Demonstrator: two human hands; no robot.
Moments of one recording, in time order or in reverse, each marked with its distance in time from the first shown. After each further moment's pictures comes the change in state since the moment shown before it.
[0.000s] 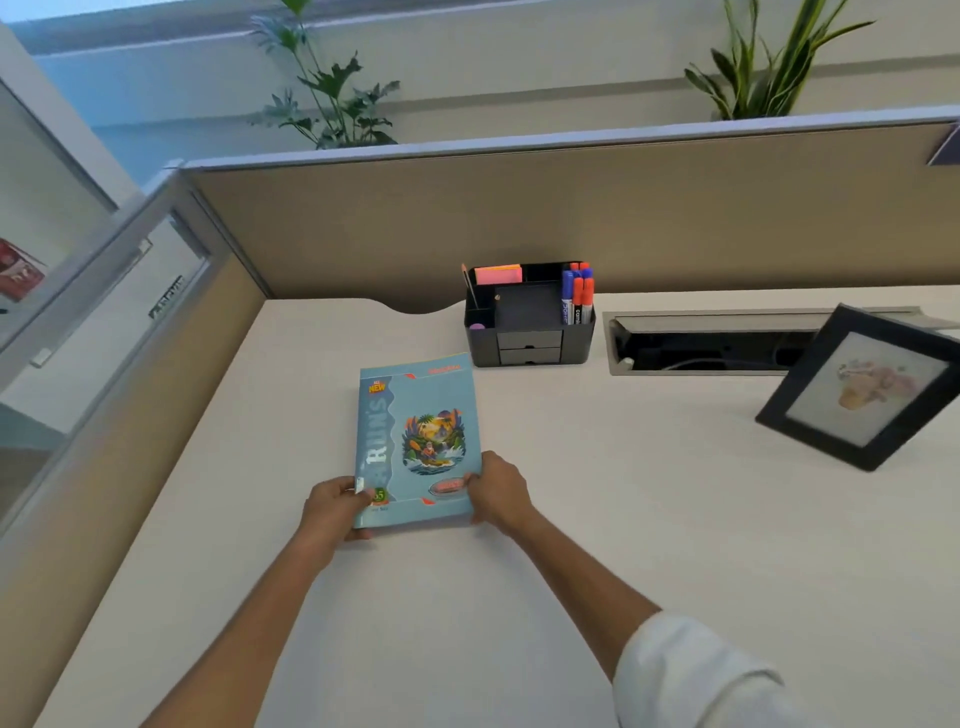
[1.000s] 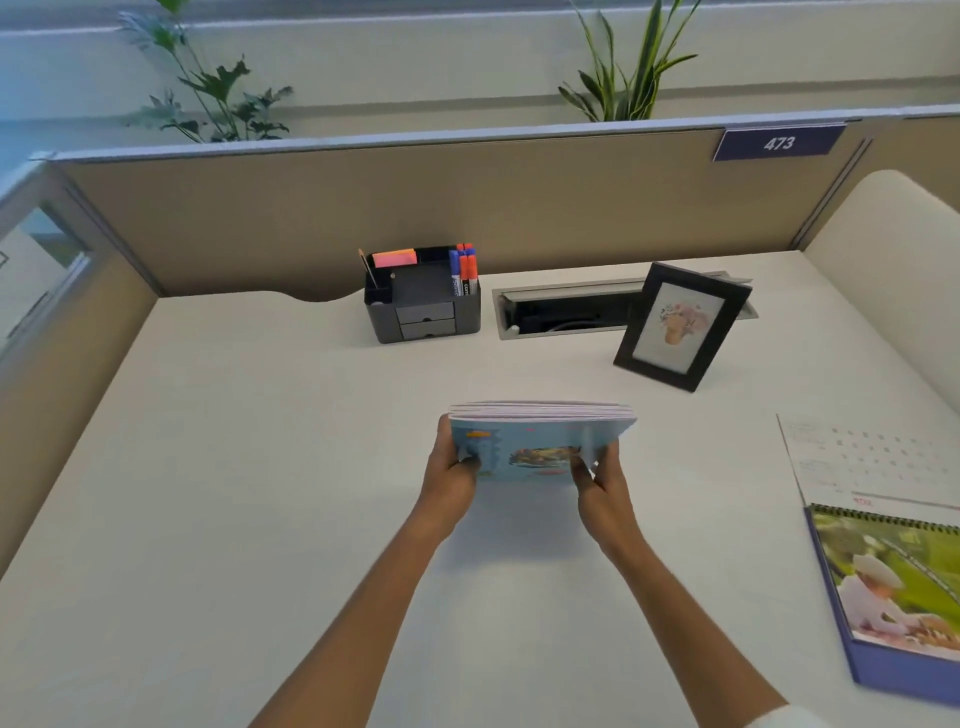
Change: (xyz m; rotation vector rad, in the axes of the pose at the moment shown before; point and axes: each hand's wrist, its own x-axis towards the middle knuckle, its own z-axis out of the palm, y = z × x) left_hand -0.177 0.033 0.191 -0.235 -0.457 0.473; right_hand -0.168 0.154 -0.121 0.531 0.564 -0.192
